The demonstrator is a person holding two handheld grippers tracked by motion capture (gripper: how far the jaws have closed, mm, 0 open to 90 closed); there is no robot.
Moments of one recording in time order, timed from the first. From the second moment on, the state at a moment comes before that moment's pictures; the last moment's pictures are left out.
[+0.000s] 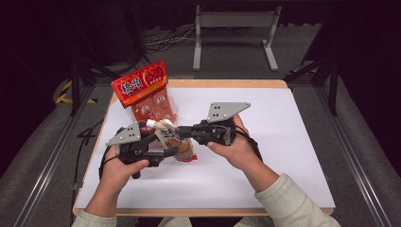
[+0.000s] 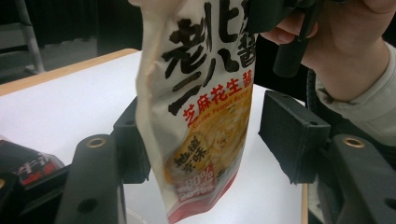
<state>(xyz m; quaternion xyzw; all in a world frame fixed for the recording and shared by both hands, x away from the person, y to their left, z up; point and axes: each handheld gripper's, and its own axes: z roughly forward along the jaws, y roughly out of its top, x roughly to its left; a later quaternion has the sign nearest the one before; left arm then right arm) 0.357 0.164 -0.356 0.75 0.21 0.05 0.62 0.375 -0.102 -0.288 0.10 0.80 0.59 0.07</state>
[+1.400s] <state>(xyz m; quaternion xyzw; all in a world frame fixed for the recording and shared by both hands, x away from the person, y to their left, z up) 0.362 0.198 -0.332 0.77 0.19 0.08 0.60 0.376 -0.157 -0.291 0.16 0.77 0.61 0.11</state>
